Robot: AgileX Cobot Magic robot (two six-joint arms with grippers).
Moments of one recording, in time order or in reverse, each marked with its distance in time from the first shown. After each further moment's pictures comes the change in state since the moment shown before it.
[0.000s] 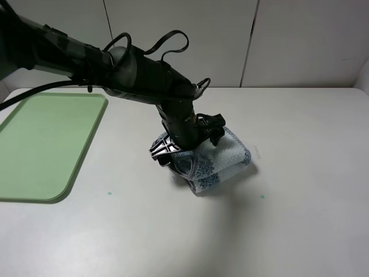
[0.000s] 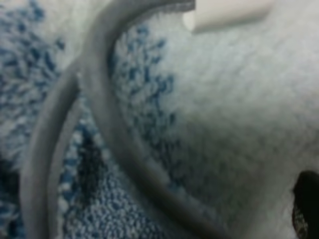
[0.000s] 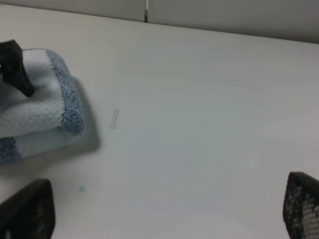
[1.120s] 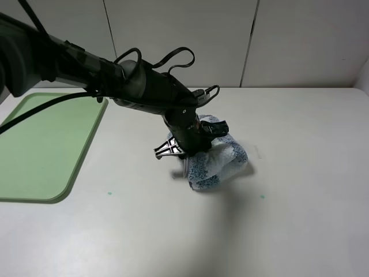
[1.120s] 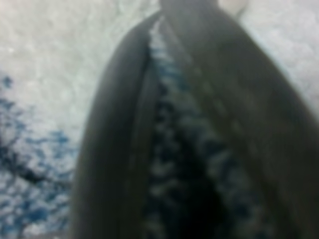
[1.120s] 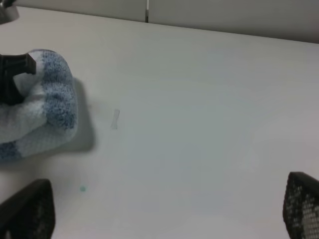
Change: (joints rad) left arm 0.004 0.053 -0.008 0.045 -0.059 0.119; right arm 0.000 0.000 0.000 0.002 0.001 0.000
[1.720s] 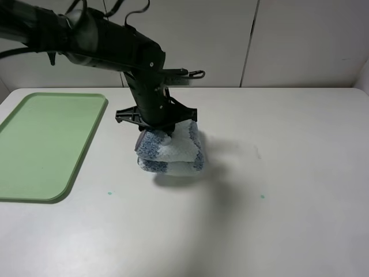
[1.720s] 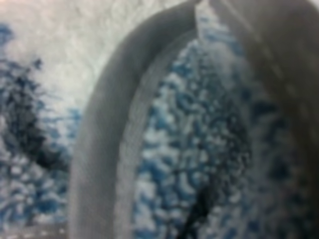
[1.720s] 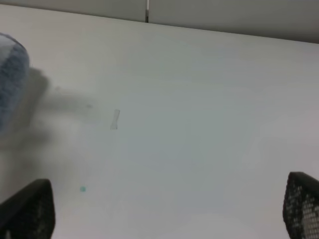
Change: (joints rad) left arm 0.138 -0.178 0.009 -0.004 0.277 0.487; right arm 0.000 0.000 0.000 0.001 -0.001 0.000
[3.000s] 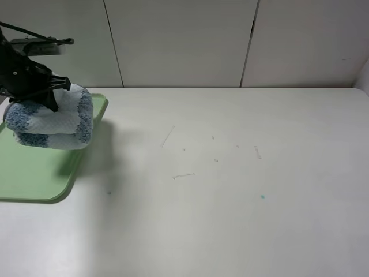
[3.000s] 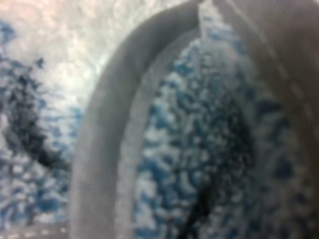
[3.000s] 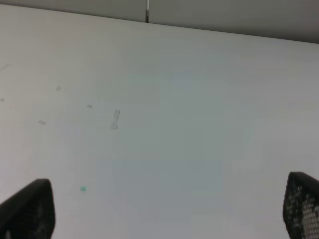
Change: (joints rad) left arm 0.665 -0.270 0.239 -0.152 -0.011 0.609; right arm 0.000 0.000 0.000 0.000 0.000 0.000
